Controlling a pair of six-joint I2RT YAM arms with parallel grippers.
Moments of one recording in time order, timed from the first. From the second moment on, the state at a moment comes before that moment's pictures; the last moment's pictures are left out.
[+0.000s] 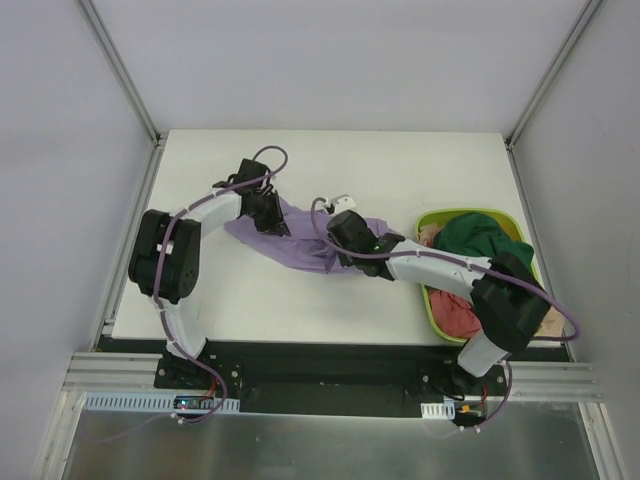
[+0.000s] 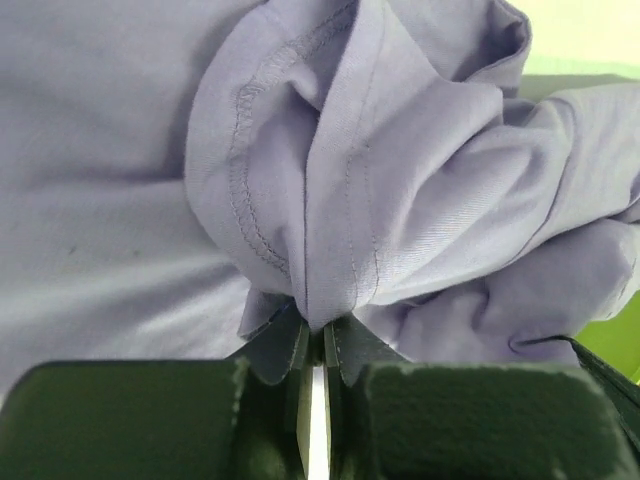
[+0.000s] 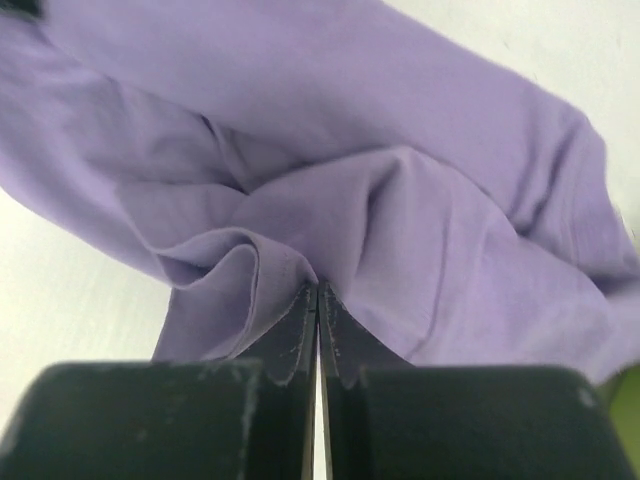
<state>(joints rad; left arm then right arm) -0.29 1.87 1.25 -0.46 0.37 -0.57 0.90 1.65 1.07 -0.27 0.38 0.29</state>
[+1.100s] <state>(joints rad) -0.10 0.85 0.85 -0.55 0.02 -0.69 0.91 1.14 0.65 -0.43 0.35 0.53</state>
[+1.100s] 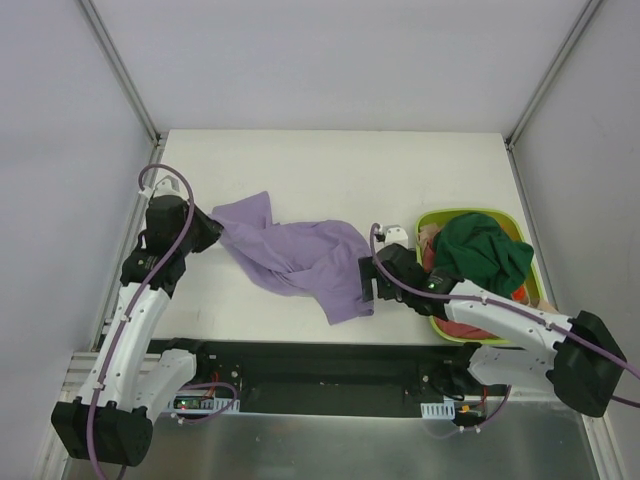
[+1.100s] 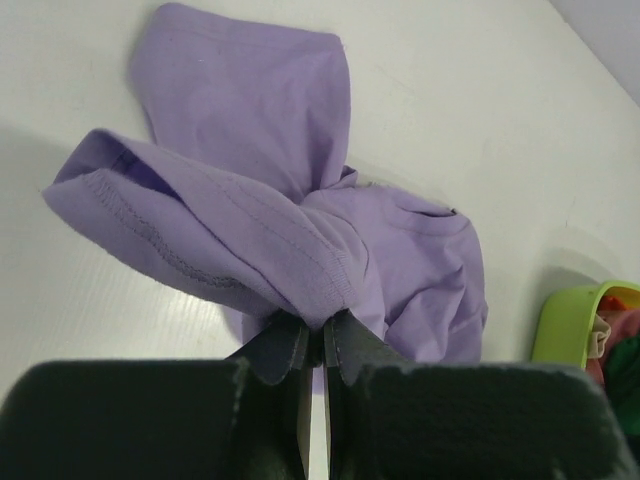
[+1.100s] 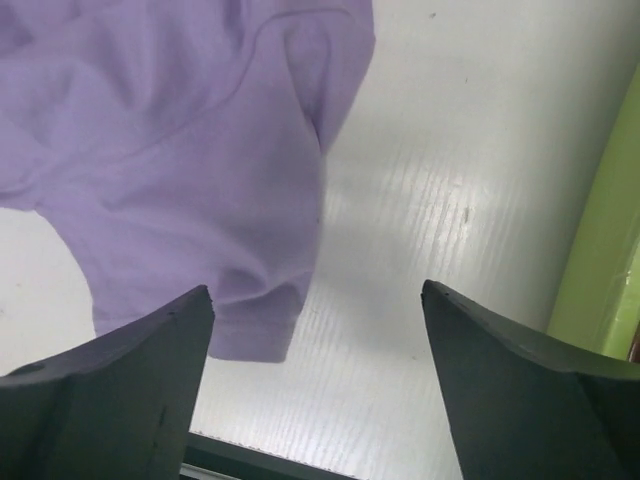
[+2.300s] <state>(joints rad) -0.10 0.90 0.98 -0.58 -0.03 -0.74 0.75 1.68 1.12 -0.39 0.30 0.42</state>
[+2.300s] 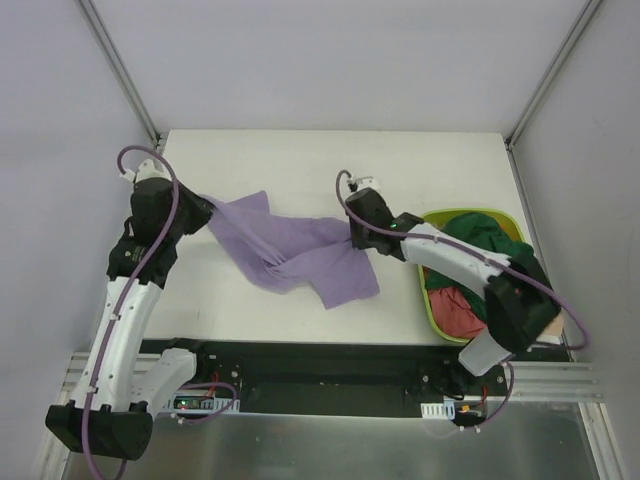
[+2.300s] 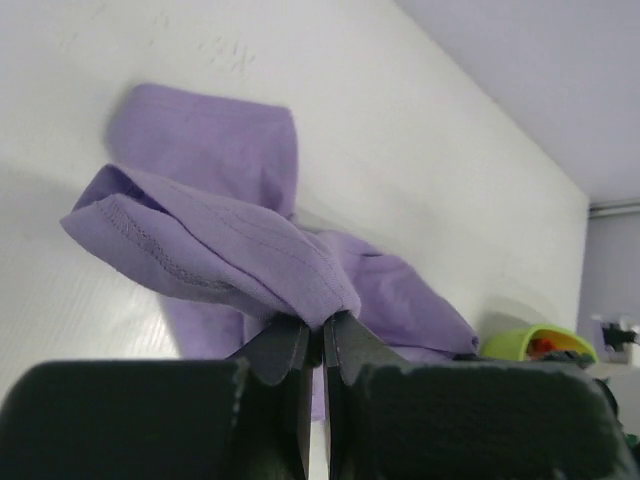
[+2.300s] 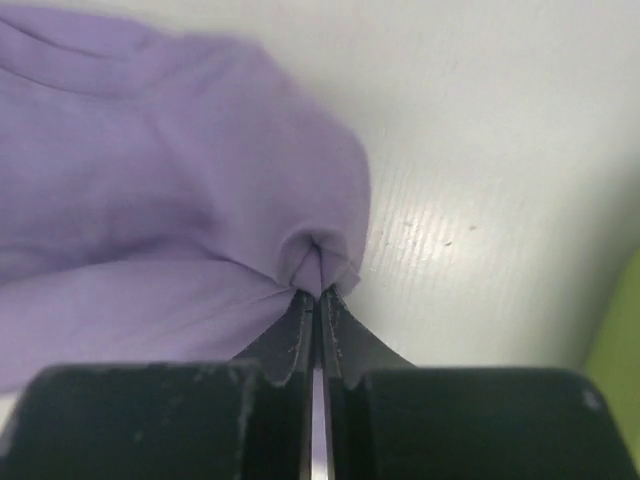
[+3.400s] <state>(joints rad) -0.10 0.63 1.92 -0.59 -0.11 -0.62 0.82 1.03 1.98 -0.66 -0.21 0.20</state>
